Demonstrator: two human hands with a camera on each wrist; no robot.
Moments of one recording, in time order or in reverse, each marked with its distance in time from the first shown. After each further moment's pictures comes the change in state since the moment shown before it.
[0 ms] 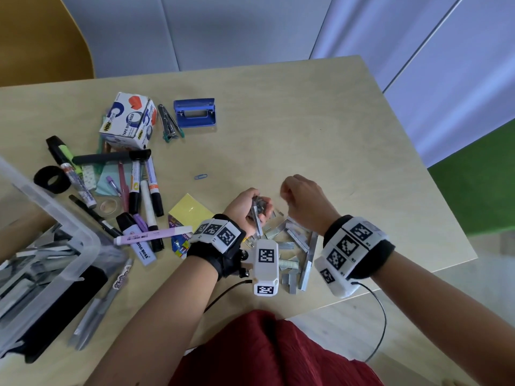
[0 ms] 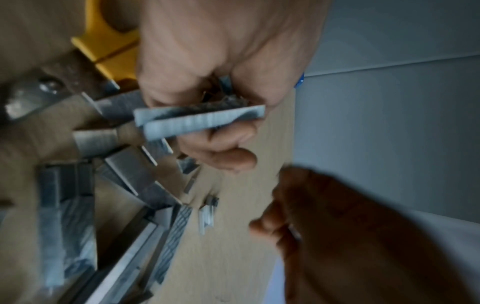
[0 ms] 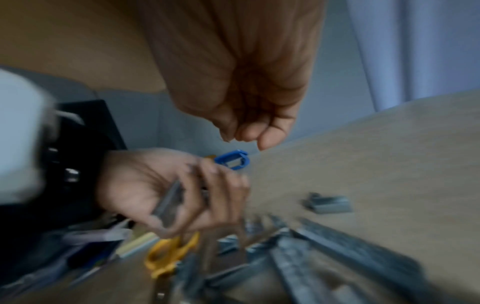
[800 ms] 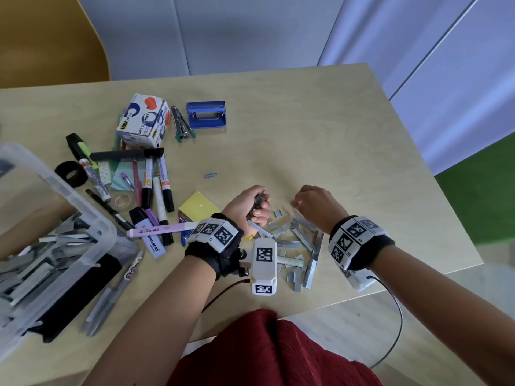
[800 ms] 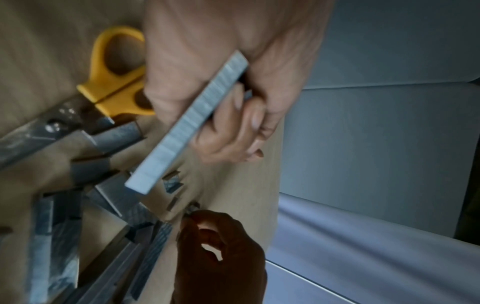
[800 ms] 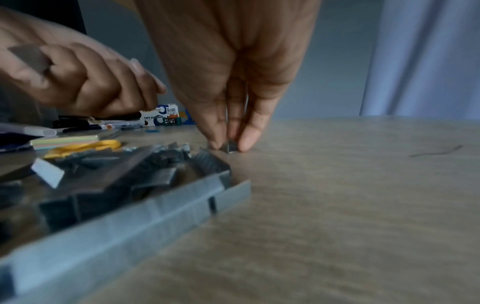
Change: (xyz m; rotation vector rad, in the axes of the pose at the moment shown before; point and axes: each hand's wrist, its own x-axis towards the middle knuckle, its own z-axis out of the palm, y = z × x) left_hand -0.023 0.006 -0.007 0.034 -0.159 -0.011; right_hand 0.004 0.033 0.013 -0.161 -0.102 -0.011
